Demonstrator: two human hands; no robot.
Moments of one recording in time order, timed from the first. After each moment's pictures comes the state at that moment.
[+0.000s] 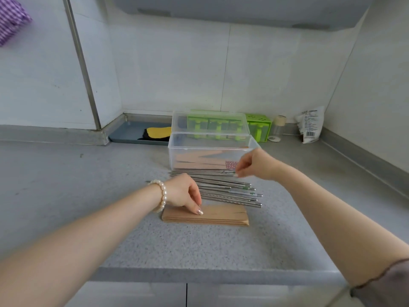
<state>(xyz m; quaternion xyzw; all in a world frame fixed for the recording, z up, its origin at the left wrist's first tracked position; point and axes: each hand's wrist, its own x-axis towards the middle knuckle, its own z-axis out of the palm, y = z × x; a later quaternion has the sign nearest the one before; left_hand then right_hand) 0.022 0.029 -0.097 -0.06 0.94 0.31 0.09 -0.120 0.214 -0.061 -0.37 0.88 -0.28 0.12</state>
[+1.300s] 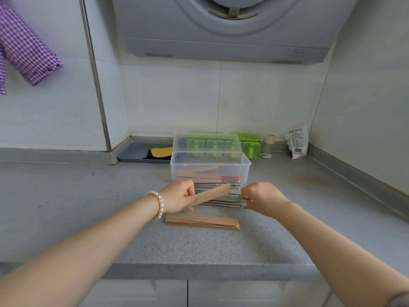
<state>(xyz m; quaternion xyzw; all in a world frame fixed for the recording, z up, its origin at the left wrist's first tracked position) 0.059 0.046 -0.072 -0.07 0.96 0.27 -0.04 -0.081 0.256 -0.088 -0.43 0.89 0.10 -0.11</state>
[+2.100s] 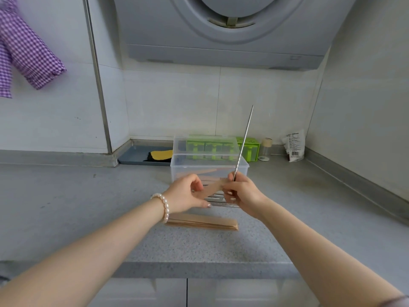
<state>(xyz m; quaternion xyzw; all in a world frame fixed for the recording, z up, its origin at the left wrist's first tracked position) 0.067 0.065 -0.062 -0.05 0.94 0.33 -0.12 -0.034 0.222 -0.072 -0.24 0.62 -0.70 0.25</state>
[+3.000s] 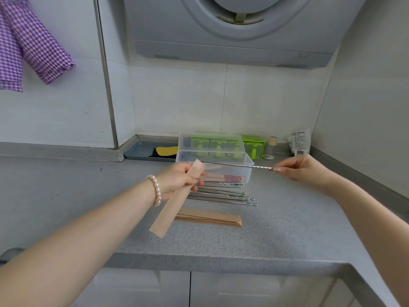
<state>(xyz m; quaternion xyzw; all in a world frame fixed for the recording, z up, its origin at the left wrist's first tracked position) 0.077 0.048 -0.037 -0.10 0.79 0.60 -0.05 -0.075 0.329 -0.012 -0.35 0.83 -0.44 0.05</state>
